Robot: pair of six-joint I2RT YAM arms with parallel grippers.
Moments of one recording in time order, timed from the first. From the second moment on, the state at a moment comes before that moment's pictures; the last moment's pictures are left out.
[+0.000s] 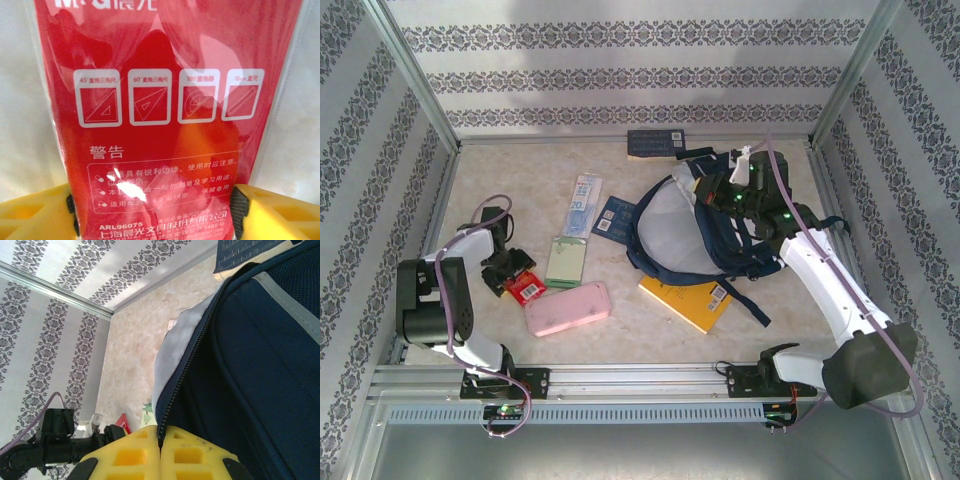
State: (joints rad) left arm 0.11 1.57 0.85 -0.76 0.08 -0.72; right arm 0.26 1.25 1.11 -0.38 -0.46 0.76
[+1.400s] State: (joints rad) left arm 0.16 1.74 1.03 -0.62 0.37 -0.52; right arm 0.75 1.85 1.43 -0.45 -0.55 0.57
